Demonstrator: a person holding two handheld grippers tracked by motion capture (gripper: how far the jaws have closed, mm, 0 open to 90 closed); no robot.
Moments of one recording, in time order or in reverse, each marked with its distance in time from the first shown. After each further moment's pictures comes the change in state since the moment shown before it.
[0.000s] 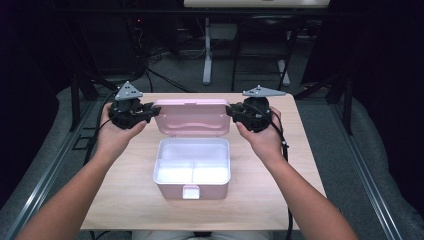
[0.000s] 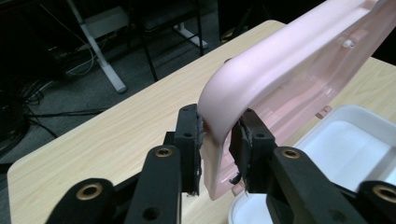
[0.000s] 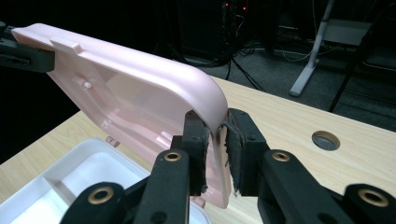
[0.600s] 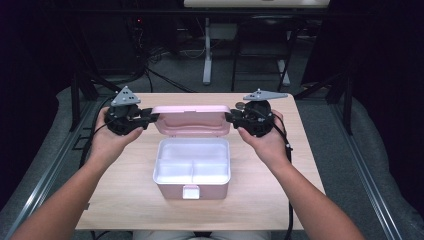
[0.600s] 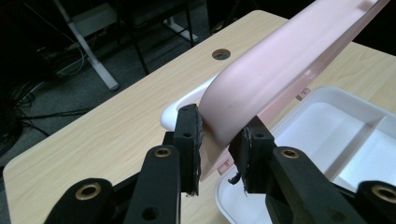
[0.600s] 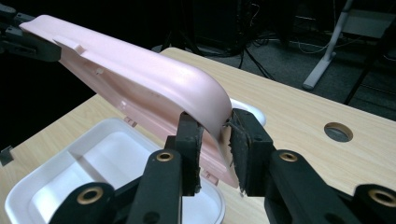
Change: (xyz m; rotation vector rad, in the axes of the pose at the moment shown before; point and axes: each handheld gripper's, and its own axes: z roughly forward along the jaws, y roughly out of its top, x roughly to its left) left arm -0.008 -0.006 -0.016 0.025 -0.037 0.040; right arm 0.005 -0.004 -0.013 0.048 0.055 -0.023
